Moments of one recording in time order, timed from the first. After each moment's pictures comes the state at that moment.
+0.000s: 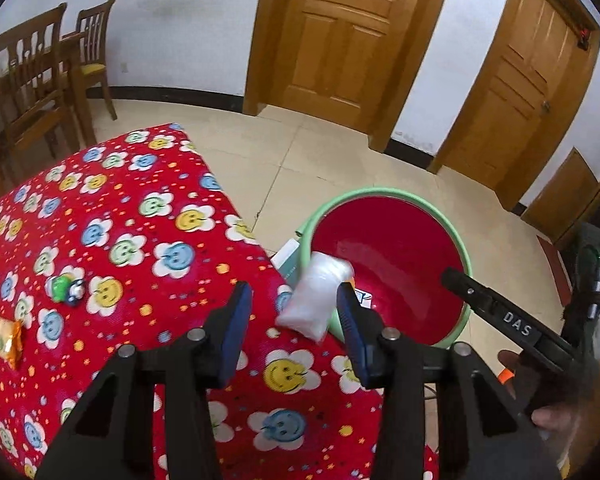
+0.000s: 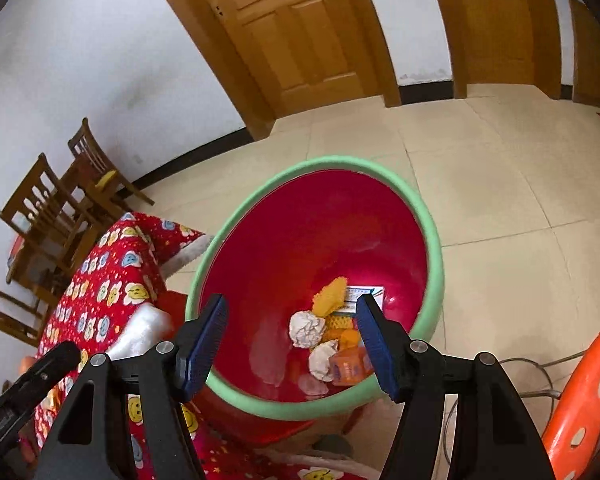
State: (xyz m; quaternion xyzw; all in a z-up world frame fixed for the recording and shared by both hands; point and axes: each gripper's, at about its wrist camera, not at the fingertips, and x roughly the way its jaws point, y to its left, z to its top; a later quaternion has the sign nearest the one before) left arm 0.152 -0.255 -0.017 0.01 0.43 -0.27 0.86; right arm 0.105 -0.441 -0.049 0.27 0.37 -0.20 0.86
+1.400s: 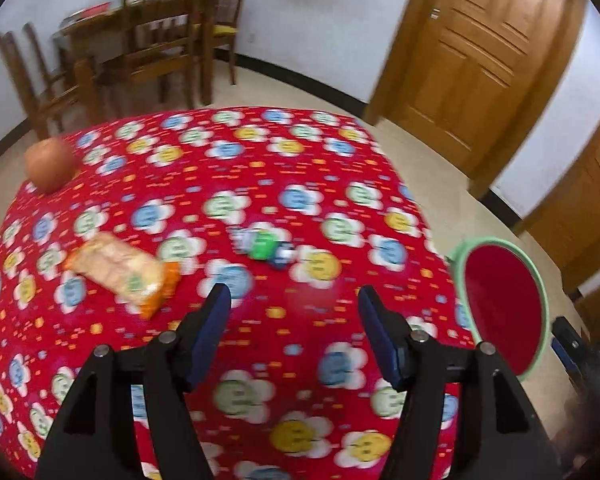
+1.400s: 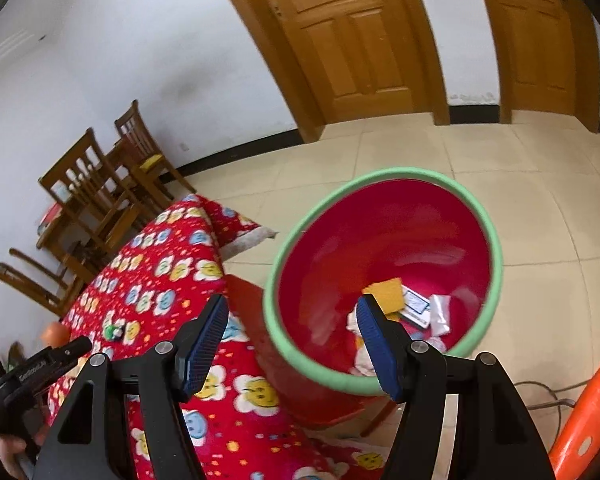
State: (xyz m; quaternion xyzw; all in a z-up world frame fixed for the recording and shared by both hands) left arm 0.174 -0.098 -0.028 -0.08 0.46 -0.06 0.88; right arm 0.118 -0.372 -0.021 0.23 0.37 -0.11 0.89
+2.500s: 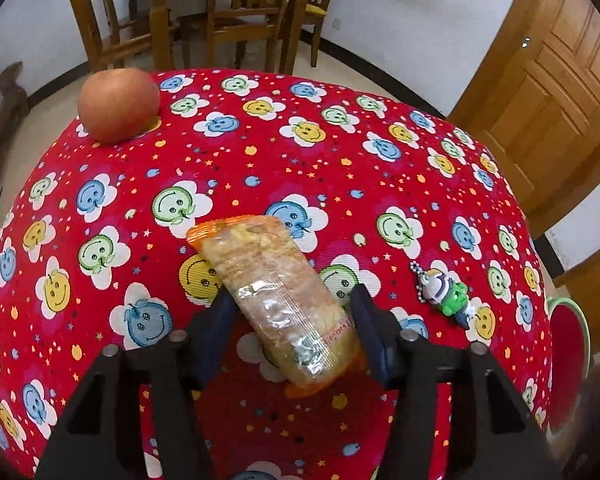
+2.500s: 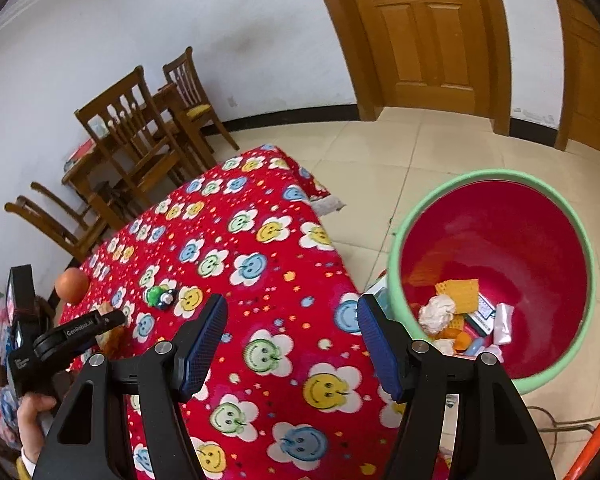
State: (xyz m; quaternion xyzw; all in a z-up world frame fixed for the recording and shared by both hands) left arm 0.222 -0.010 -0.086 -0.14 0.48 0.04 0.86; right arm 0.183 -0.276 -0.036 0.17 0.42 -0.03 0.89
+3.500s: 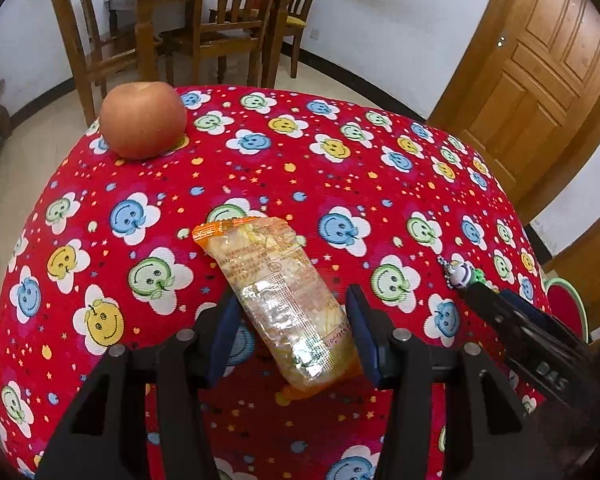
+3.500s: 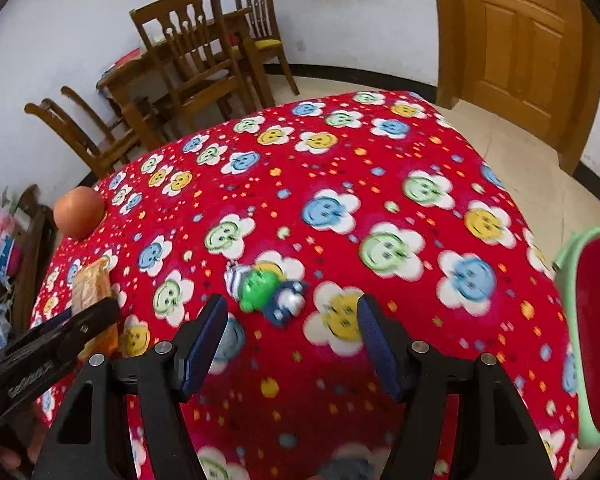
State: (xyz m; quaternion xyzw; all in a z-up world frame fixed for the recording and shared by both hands) left arm 0.204 0.049 -0.079 -0.13 0.46 0.00 0.88; right arm 0.279 -0.129 -0.091 0.06 0.48 0.07 0.88
